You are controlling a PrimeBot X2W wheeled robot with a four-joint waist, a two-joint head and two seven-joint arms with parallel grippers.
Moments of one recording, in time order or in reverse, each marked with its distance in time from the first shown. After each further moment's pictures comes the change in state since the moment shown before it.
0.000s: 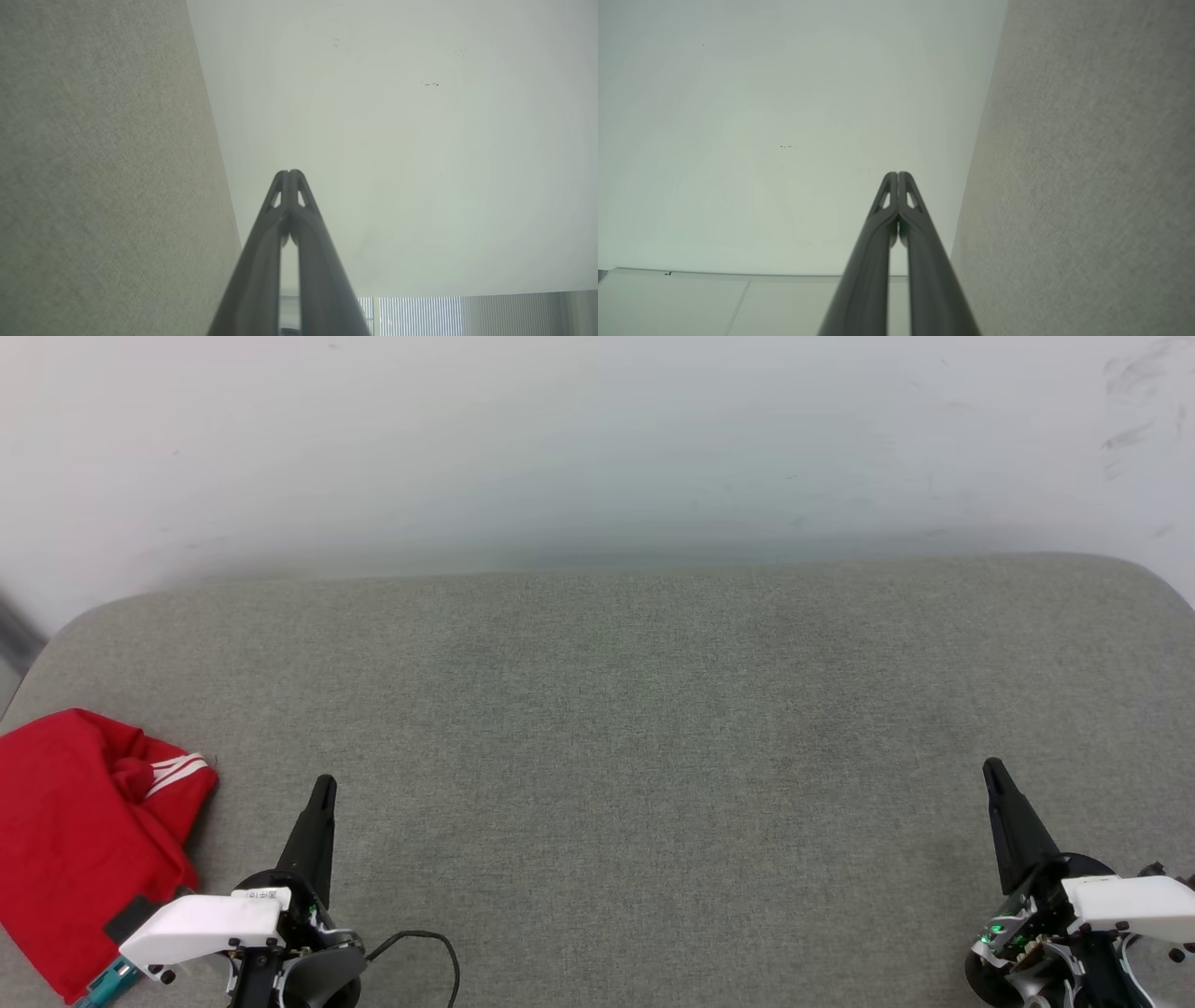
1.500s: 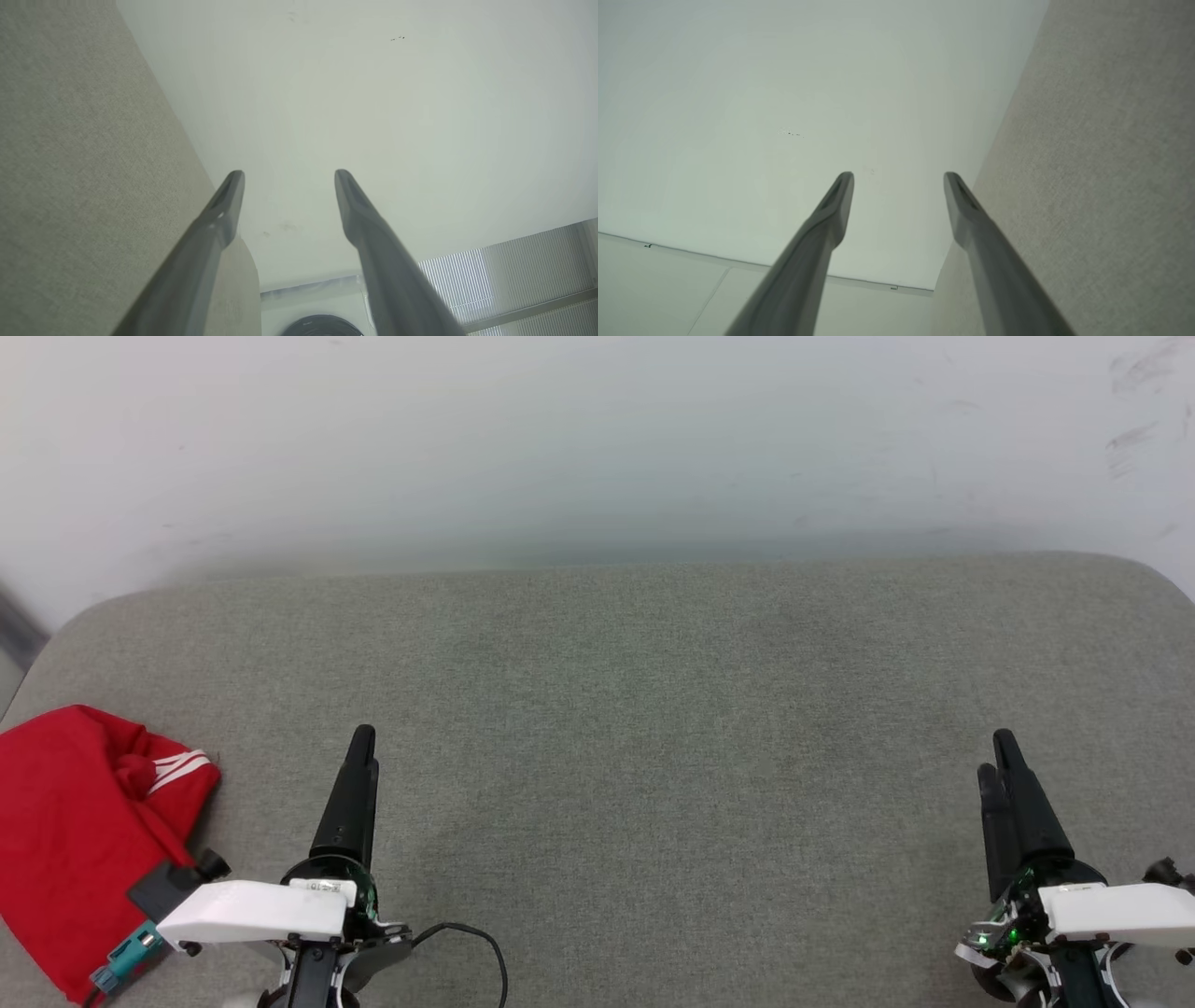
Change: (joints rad) left arm 0.039 0.012 -0.150 -0.171 0.144 0.001 -0.139; right arm 0.059 -0.001 0.081 -0.142 -0.117 0.000 -0.139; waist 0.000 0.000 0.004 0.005
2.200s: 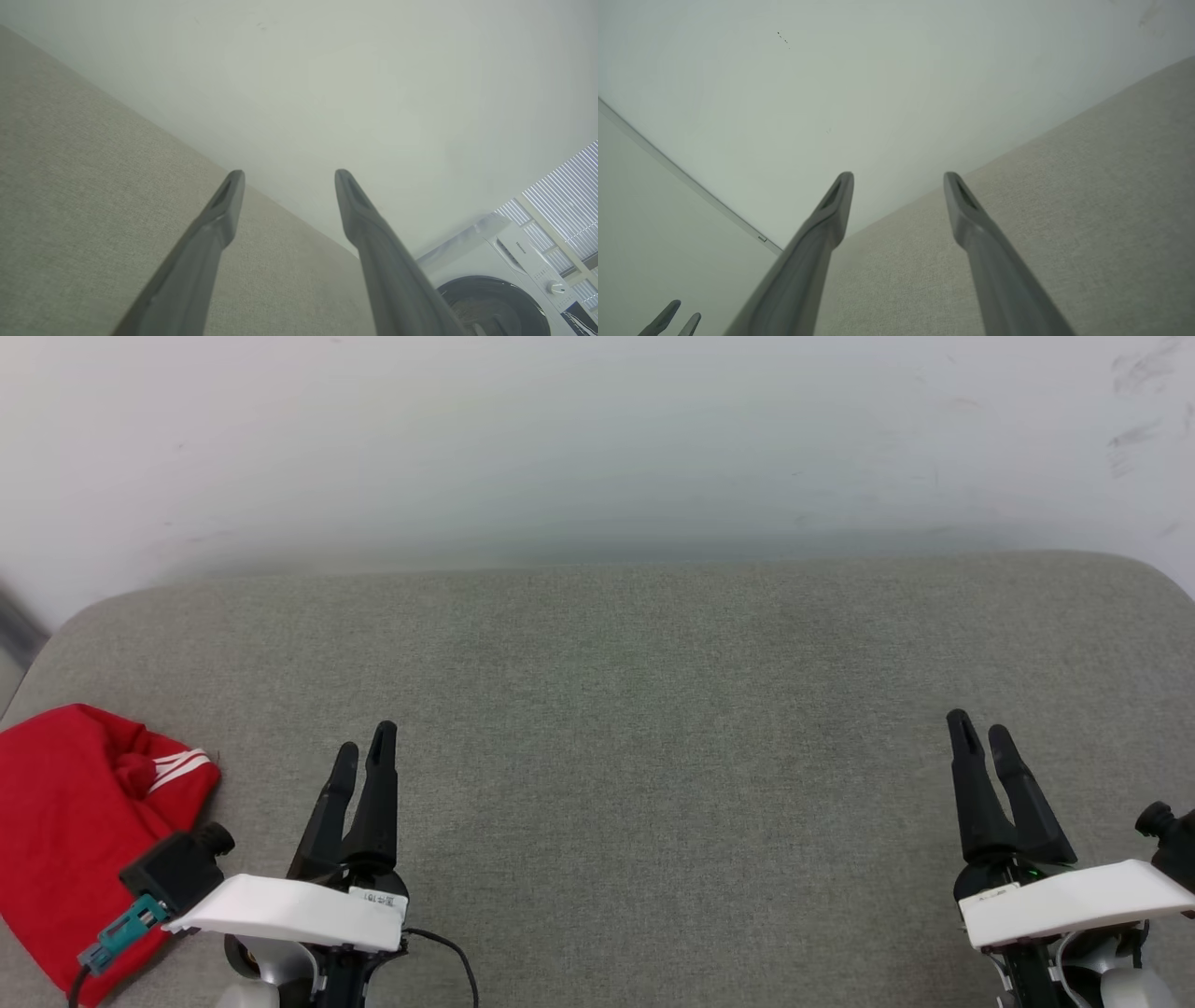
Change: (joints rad) left arm 0.012 0.004 -0.005 -0.053 0.559 0.000 -0.069; right arm 0.006 -0.011 0.034 -0.109 -0.718 0.000 -0.043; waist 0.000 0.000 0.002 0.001
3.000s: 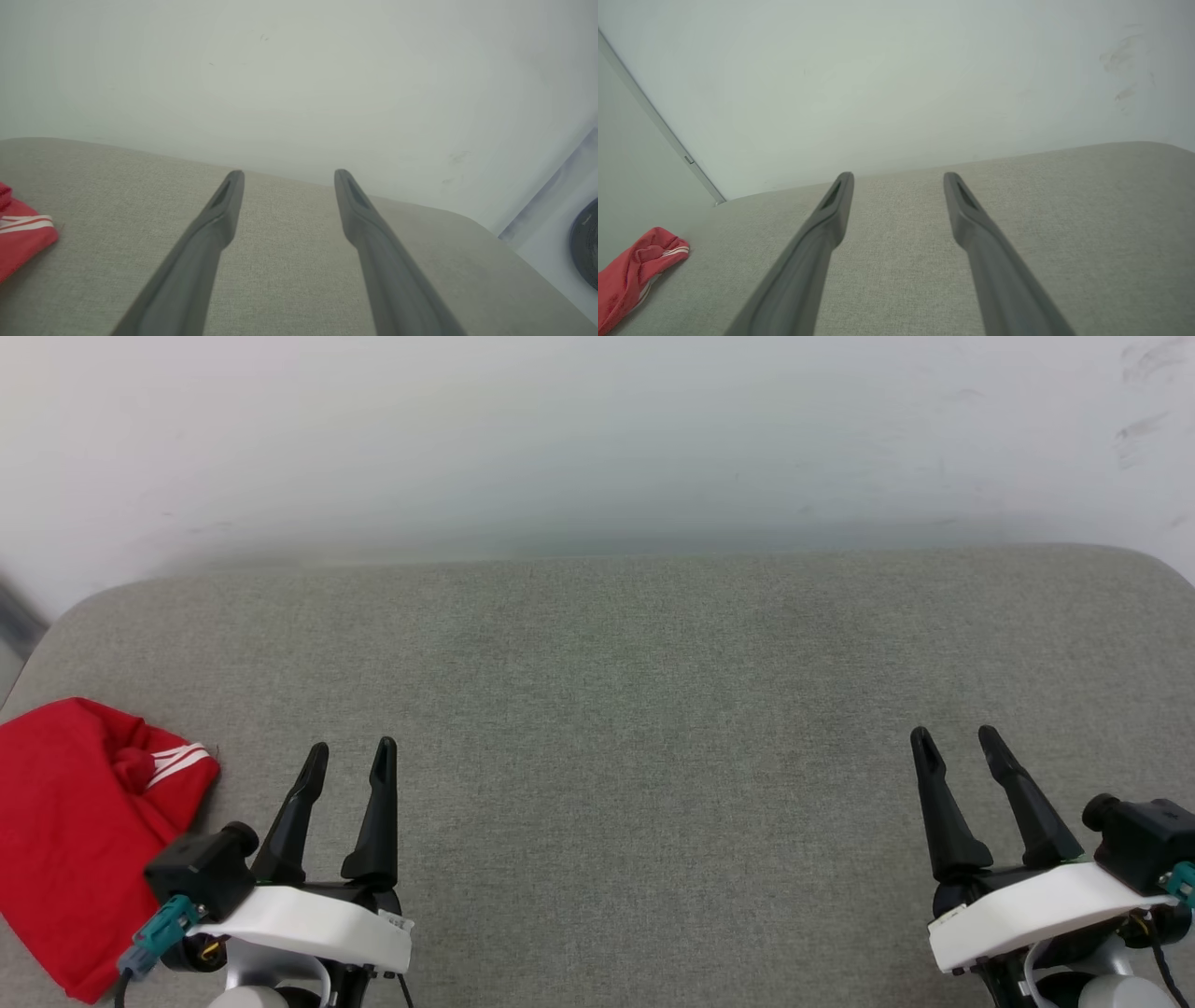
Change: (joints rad) left arm 0.011 0.042 0.006 0.010 0.462 0.012 -0.068; right arm 0.028 0.009 0.007 -0.077 -0.423 0.000 0.072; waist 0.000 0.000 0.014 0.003
